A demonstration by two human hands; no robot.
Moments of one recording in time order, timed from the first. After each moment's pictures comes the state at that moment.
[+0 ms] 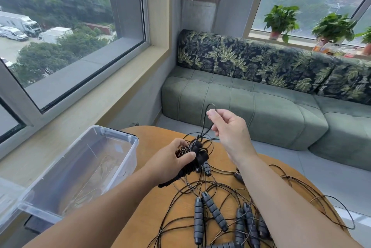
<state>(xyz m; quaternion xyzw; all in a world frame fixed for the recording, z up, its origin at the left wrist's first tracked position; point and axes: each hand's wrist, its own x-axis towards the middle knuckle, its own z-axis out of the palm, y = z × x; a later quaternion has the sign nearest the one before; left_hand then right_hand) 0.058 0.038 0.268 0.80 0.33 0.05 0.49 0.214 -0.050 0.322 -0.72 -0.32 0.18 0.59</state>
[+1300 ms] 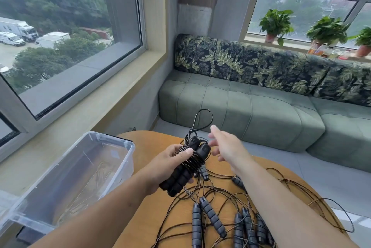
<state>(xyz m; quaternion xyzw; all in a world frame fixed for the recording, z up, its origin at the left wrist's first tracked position) 0.064 0.042 0.265 0.59 0.29 0.05 0.75 0.231 -0.056 0.303 -0.80 -0.24 0.31 0.46</state>
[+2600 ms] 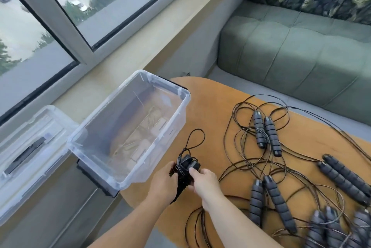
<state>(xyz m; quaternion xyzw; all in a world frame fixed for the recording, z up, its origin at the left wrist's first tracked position) -0.055 0.054 0.049 0.61 0.65 0.02 0.45 0.062 0.012 0.034 -0.72 -0.05 0.60 0.35</state>
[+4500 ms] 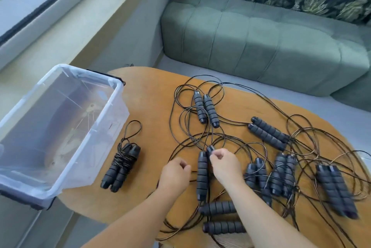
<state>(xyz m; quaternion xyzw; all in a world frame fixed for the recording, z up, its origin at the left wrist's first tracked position) 0.078 -0.027 0.042 0.69 0.57 -0.07 0.45 0.204 -0.102 0.056 -0.89 -0.18 0.35 0.25</state>
